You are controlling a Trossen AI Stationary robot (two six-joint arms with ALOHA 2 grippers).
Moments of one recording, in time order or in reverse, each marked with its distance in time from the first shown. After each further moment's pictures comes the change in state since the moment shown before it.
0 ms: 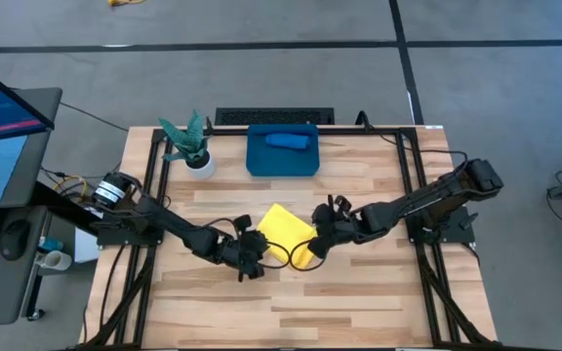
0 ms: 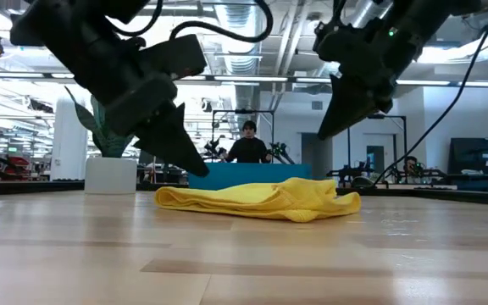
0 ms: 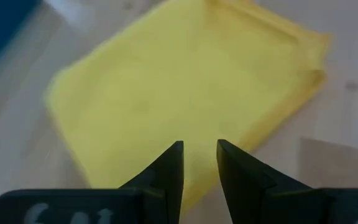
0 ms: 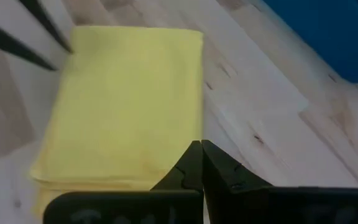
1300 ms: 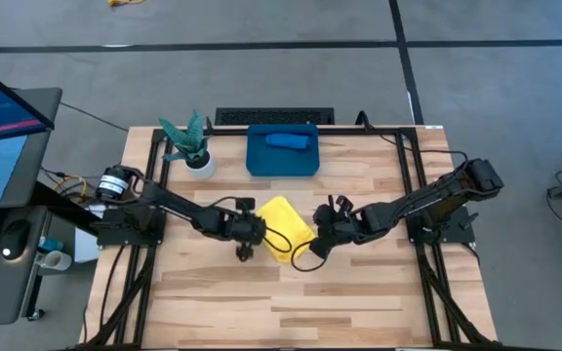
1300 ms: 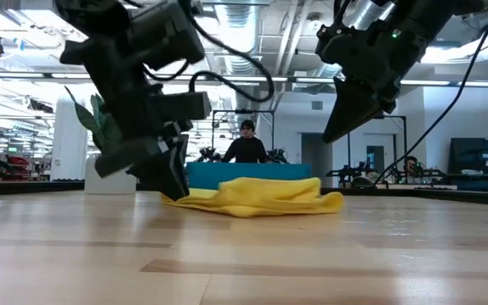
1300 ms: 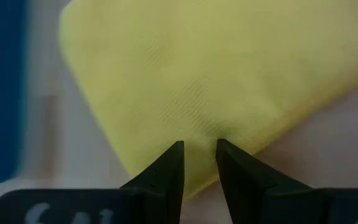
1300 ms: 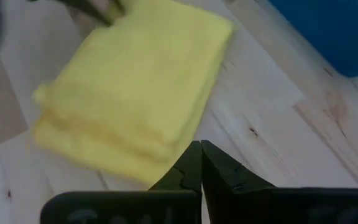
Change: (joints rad) left arm 0.220 -0.004 0.001 -0.238 0.131 0.436; right arm 0.003 0.000 0.000 -0.026 -0.003 0.001
